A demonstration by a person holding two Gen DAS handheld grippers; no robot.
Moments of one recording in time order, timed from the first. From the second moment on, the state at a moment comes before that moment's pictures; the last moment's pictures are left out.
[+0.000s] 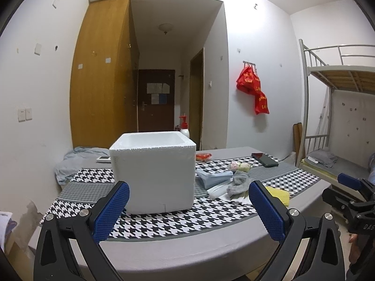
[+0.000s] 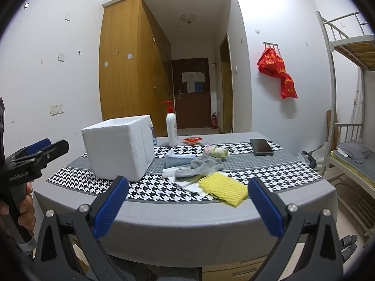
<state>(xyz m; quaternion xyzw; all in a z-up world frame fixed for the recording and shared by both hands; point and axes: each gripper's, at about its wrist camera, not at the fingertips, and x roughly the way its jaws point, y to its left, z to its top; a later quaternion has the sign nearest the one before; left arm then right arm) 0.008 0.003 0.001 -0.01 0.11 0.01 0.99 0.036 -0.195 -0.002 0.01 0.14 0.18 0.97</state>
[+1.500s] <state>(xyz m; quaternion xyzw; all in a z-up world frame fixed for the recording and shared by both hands) 0.025 0.009 0.003 -0.01 0.12 0.00 0.99 0.052 -0.193 -0.002 0.01 0.15 0.18 0.97</state>
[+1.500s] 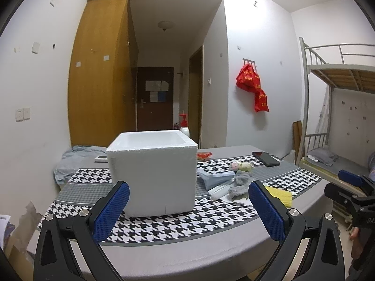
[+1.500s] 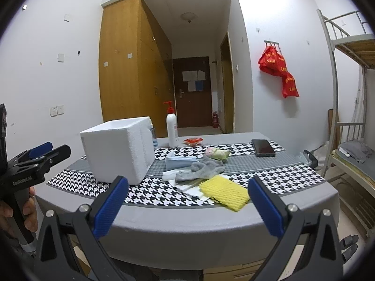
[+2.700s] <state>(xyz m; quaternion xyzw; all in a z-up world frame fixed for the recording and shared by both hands) 0.154 -0.064 -0.020 0.05 0.23 -0.09 0.97 0.164 -0.227 -0.054 0.02 0.25 0.16 0.96</state>
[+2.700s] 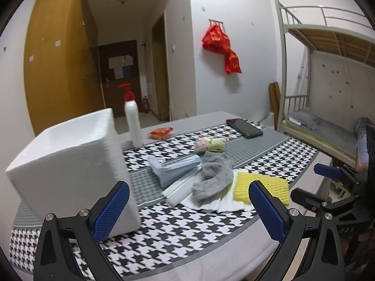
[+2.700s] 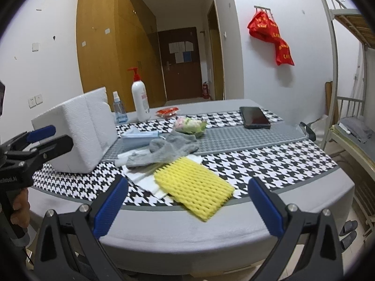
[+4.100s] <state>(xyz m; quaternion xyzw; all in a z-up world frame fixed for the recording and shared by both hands) 0.300 -0.116 -0.087 0.06 0.40 -0.17 0.90 0.233 -0.252 -0.090 0.01 0.30 0.17 0.94</state>
